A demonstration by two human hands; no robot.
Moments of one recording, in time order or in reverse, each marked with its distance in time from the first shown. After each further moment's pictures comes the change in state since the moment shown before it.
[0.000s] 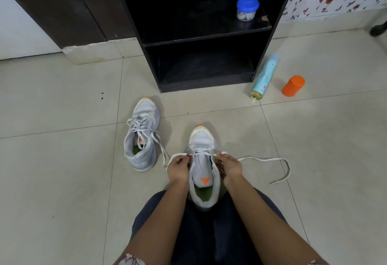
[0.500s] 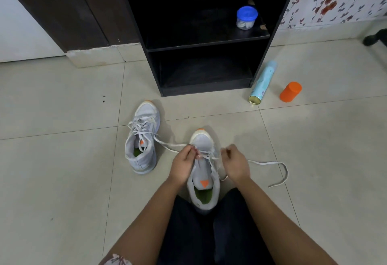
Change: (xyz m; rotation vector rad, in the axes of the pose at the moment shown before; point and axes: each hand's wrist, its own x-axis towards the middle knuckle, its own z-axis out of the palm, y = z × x) left_hand -0.003 0.028 -0.006 0.264 -0.473 0.557; right_hand -0.010 -0.028 -0.014 -1.094 0.043 -0.658
